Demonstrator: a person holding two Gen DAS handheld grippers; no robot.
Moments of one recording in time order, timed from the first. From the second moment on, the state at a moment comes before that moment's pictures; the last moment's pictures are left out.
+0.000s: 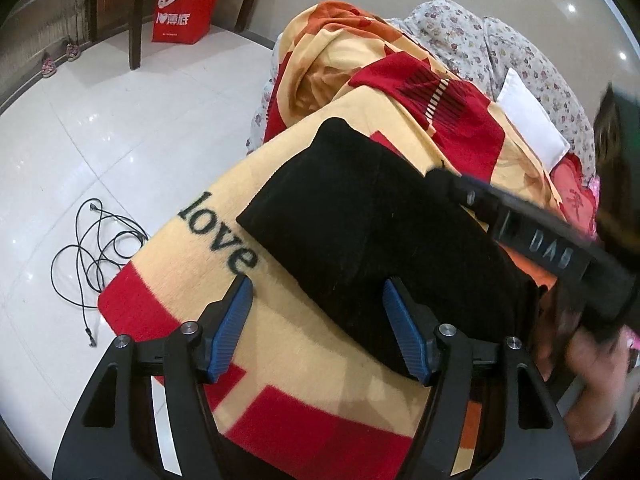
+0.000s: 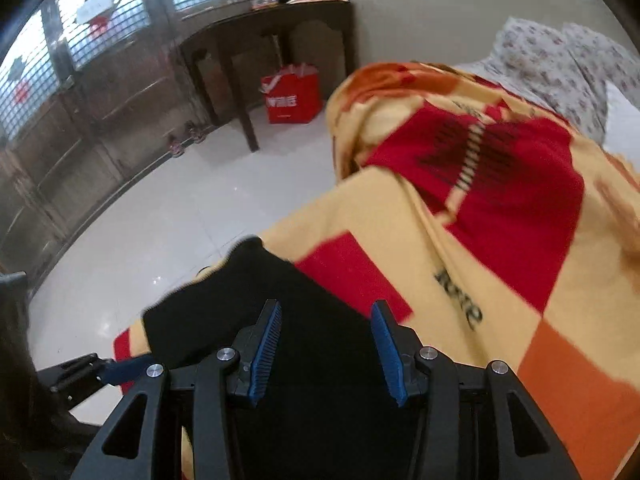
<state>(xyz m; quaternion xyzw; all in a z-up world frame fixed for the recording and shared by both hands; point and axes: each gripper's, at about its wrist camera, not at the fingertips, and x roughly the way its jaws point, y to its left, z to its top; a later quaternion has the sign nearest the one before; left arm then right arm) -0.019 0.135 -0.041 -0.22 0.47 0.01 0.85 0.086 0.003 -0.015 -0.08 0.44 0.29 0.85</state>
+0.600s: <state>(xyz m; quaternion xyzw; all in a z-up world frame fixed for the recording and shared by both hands) -0.010 0.130 -0.042 -0.22 0.46 0.03 0.86 0.126 0.038 -0.050 -0.05 0.45 0.35 0.82</state>
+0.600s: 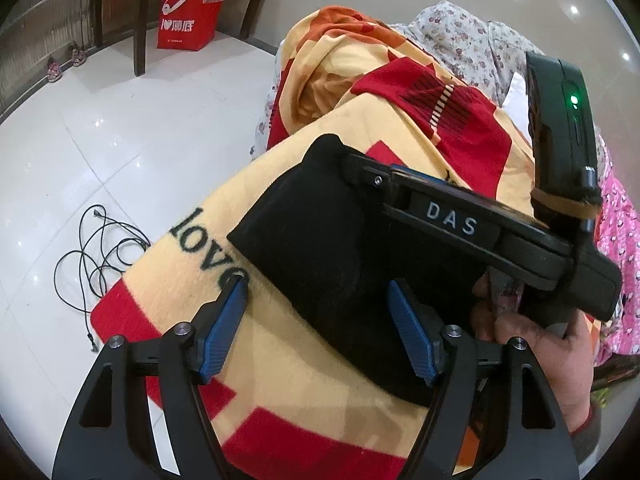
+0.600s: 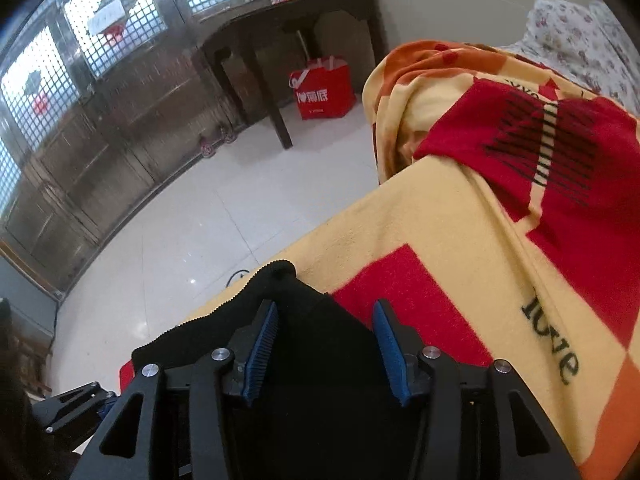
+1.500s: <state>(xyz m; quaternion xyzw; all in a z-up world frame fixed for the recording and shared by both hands) -0.036 0.069 -0.013 -0.05 0.34 0.02 0.94 0.122 -0.004 0.017 0.08 0.47 0.36 0.81</state>
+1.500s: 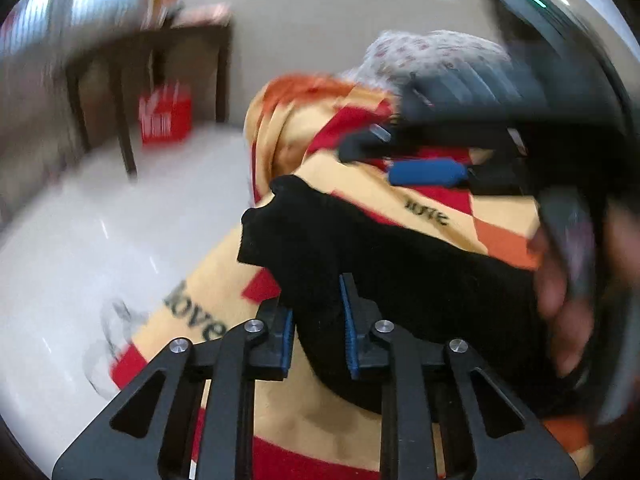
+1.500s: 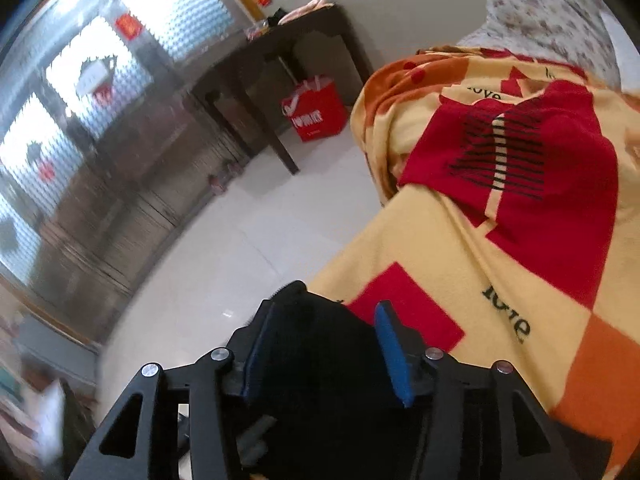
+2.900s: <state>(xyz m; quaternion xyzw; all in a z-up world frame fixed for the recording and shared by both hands) -0.099 -0.091 0.023 0.05 0.36 -0.40 0.84 -0.043 -0.309 0.000 0.19 0.42 0.18 0.87</state>
